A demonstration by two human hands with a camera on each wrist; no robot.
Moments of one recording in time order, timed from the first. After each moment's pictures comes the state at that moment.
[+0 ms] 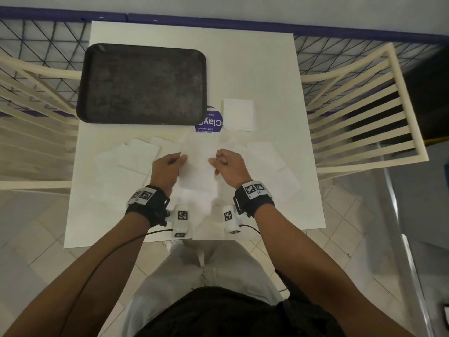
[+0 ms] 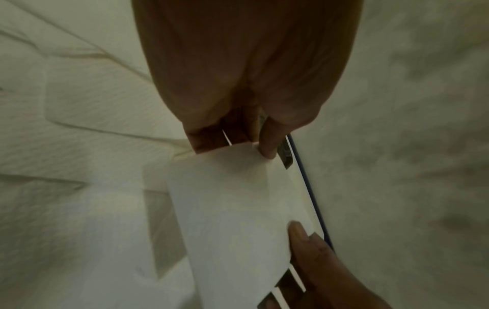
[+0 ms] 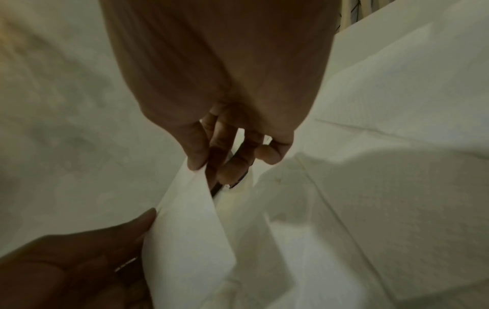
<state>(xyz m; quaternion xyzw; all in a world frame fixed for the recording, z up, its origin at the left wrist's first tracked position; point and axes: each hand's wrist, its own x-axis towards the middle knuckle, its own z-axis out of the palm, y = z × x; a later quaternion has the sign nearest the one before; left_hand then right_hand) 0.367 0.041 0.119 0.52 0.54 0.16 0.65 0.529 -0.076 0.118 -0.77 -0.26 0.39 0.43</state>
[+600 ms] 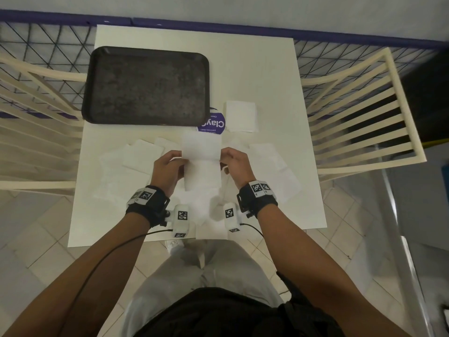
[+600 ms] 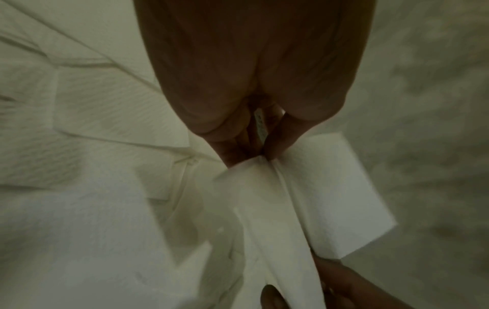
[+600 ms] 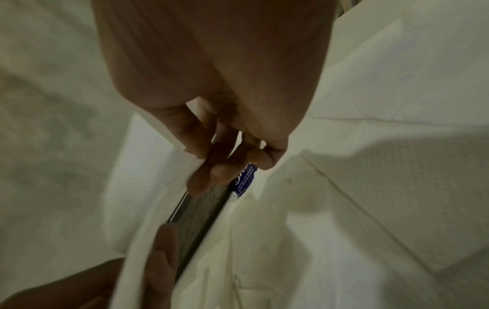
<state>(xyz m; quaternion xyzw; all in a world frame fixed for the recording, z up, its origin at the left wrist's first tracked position) 0.358 0.042 0.135 0.44 0.49 0.18 0.73 0.522 -0.074 0.137 -0.73 -0.15 0.42 0.51</state>
